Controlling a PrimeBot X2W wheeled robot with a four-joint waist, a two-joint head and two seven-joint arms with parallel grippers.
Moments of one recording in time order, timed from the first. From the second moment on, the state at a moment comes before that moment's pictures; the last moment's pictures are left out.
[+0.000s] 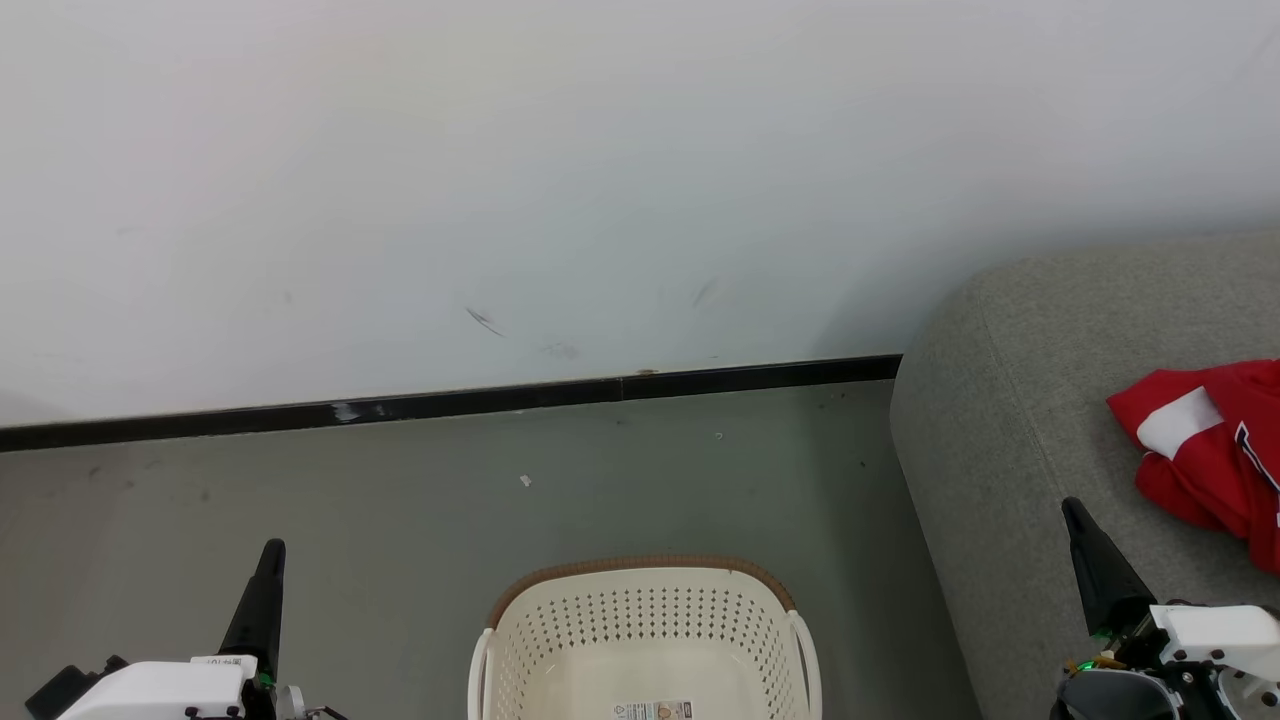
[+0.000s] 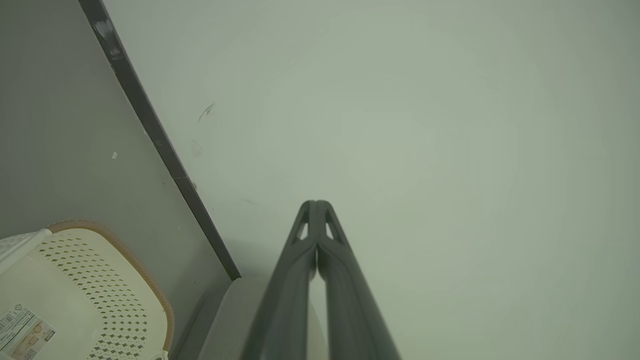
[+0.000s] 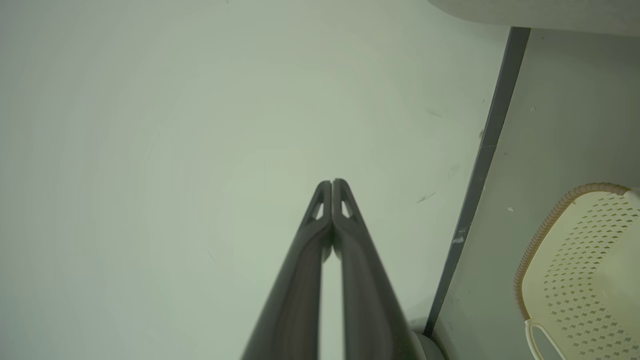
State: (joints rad) left arm -0.07 0.03 0.09 0.27 -1.60 -0.12 0.11; right arm -0.06 -0.12 -0.01 0.26 1.71 0.12 0.01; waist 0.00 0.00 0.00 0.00
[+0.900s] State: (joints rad) left arm -0.07 0.03 0.09 0.27 -1.60 -0.12 0.11; right arm -0.06 -0.12 -0.02 0.26 1.71 0.12 0.01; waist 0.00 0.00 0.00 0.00
